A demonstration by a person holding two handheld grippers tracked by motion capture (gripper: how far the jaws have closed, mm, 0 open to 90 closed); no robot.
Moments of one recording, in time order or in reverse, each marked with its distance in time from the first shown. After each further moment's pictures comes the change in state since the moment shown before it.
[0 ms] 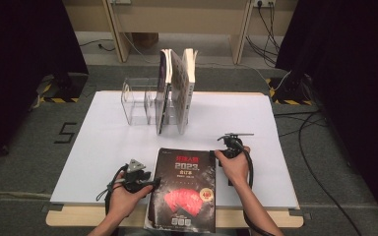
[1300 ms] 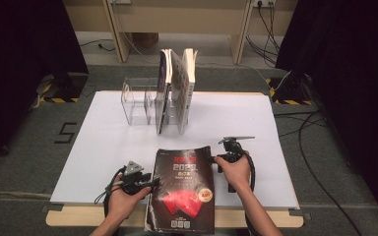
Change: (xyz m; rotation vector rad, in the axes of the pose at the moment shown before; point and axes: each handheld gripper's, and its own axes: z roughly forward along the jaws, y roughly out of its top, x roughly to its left) left arm 0.002 -0.007 -0.006 -0.053 -0.010 -0.014; right arm 0.015 -0.011 -0.024 0.083 0.183 0.028
